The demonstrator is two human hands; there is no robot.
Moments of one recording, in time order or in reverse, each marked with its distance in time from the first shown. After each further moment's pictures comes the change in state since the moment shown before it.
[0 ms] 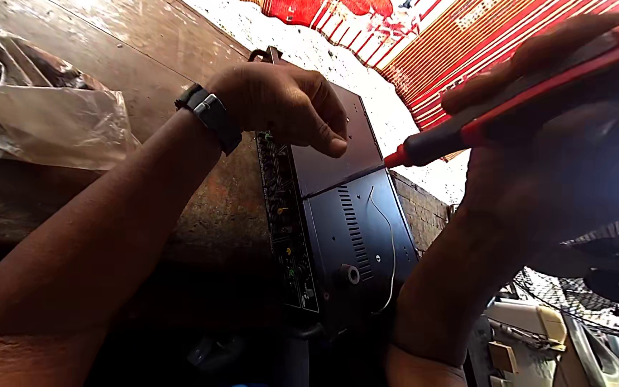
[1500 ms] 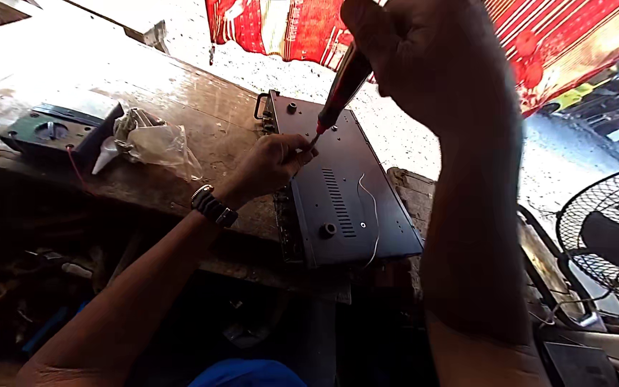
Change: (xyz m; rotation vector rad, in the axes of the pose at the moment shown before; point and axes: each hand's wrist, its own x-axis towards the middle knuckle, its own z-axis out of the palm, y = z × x) left_hand -0.033 0.014 0.119 0.551 0.664 0.039; right_hand 0.051 -0.061 0.013 -0.909 -0.265 0.329
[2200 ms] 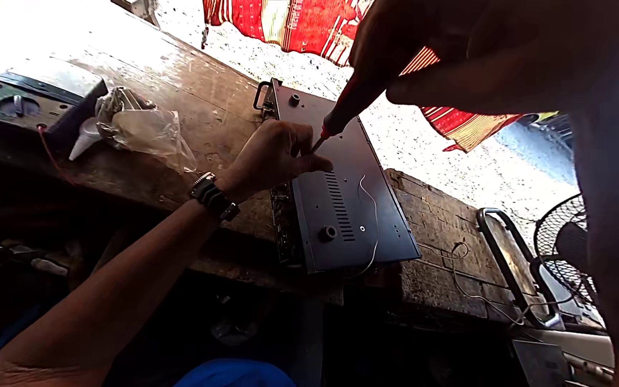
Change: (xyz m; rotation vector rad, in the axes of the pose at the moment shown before) left_hand 0.008 0.001 -0.002 0.047 0.077 0.062; right_hand 0.020 0.007 -0.032 0.144 -0.619 -0.557
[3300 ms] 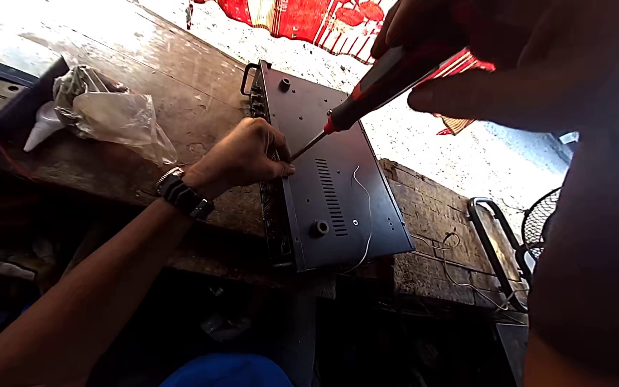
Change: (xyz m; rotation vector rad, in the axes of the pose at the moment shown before) left_hand -0.010 -0.015 -0.005 0.111 -0.216 -0.176; right_hand -0.036 0.015 0.011 0.039 0.141 0.021
